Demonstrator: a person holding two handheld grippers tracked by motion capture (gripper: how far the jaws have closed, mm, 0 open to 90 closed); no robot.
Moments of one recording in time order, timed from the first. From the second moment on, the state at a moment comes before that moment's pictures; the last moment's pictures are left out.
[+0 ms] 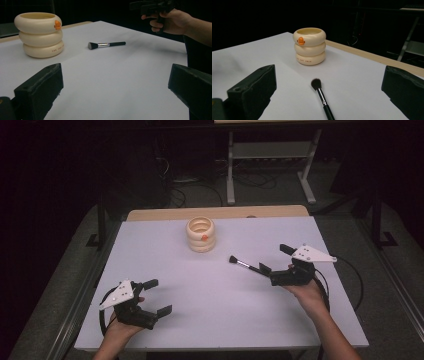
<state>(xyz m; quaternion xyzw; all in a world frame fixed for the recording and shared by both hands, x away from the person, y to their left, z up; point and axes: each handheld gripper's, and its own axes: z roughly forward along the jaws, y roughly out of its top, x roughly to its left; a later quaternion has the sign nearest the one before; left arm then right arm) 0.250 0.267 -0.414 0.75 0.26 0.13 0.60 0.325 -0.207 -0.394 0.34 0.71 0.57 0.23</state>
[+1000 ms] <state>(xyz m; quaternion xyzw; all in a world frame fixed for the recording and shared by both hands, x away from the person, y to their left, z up) 0.250 0.266 -0.414 0.75 0.26 0.12 0.60 0.344 -0.200 -0.387 0.34 0.70 0.58 0.24</state>
